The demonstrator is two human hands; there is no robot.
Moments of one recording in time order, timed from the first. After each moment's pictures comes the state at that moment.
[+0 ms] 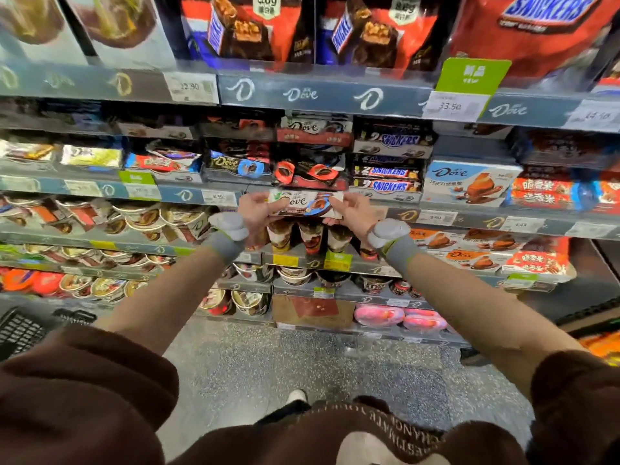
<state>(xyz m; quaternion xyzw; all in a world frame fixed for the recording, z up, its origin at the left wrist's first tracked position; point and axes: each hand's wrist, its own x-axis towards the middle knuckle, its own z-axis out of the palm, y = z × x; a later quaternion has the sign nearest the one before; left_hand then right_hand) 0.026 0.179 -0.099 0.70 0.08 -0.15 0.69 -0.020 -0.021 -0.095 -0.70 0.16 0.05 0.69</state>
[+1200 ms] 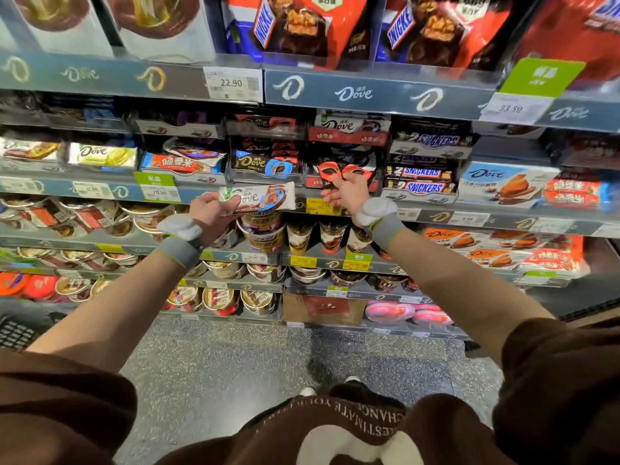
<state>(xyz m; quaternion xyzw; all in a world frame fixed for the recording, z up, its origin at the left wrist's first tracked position) 0.063 0.310 -0.100 0.69 0.14 -0.10 0.70 0.054 0.058 -0.086 -0.68 0.21 0.02 0.70</state>
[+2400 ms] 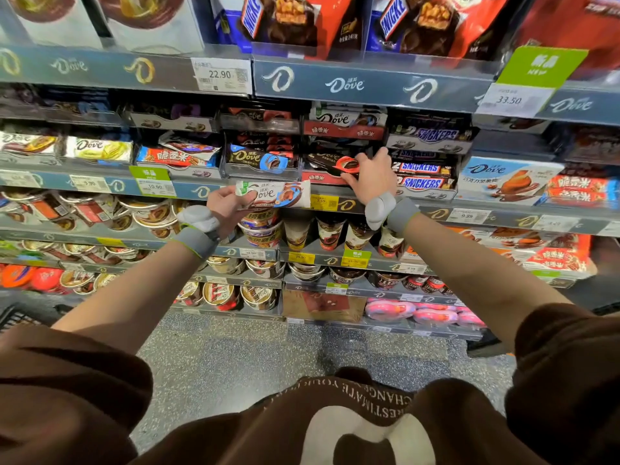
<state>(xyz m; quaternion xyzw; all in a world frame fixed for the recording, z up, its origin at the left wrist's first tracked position) 0.071 0.276 -0.114 0.65 0.13 -0.12 0.74 0.061 0.004 -0.095 -0.98 0.13 -0.10 0.09</state>
